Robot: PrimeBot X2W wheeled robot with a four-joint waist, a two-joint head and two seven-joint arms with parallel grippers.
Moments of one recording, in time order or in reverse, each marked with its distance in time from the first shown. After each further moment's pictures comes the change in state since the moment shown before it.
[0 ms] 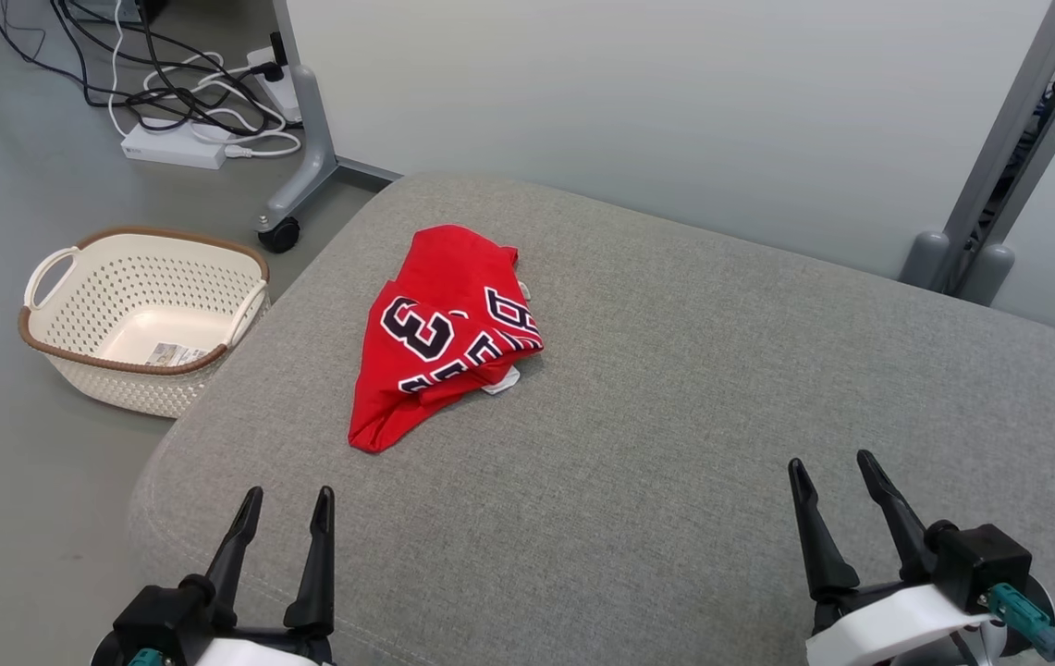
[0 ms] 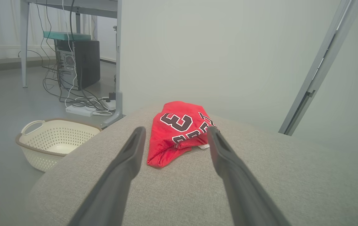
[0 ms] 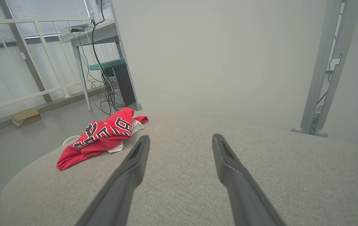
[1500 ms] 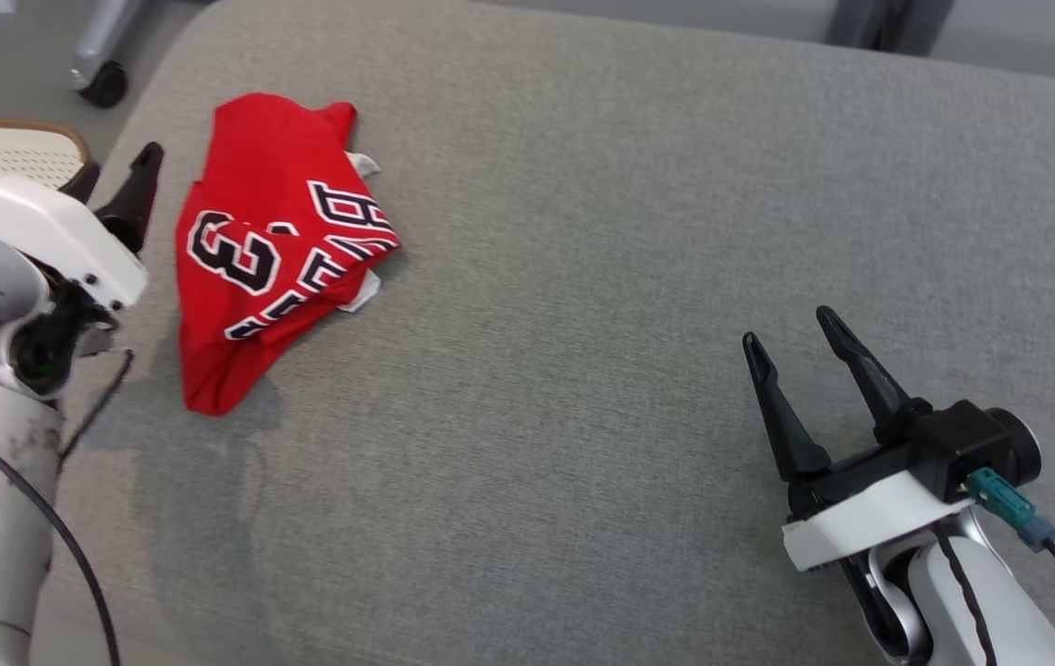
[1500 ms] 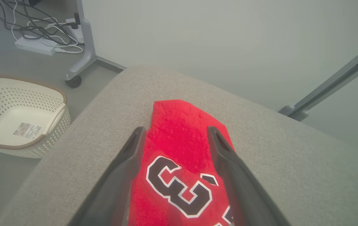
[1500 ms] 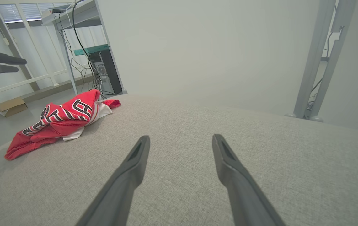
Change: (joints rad) left arm -0.834 0.231 -0.031 0.520 -0.453 -0.024 0.480; right arm -0.213 -0.088 0.133 -0.051 -0.028 0.000 0.000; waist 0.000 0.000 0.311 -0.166
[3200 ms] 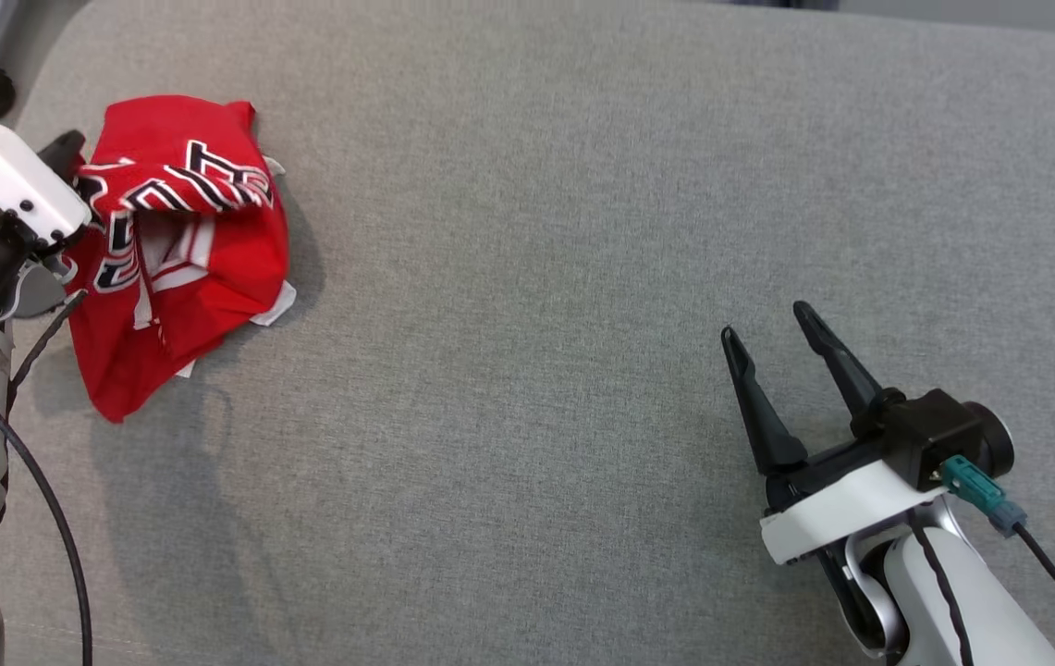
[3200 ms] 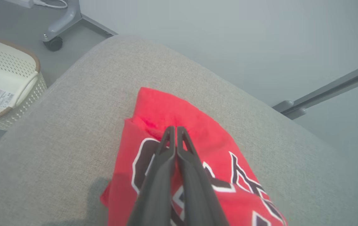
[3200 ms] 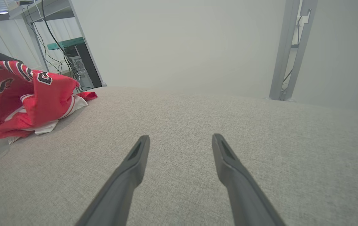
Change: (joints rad) left arm -0.304 0.046 -0.061 0.431 -0.093 0.001 0.124; right arm -0.050 0.025 0.030 0.045 0.011 0.000 0.000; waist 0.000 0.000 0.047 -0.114
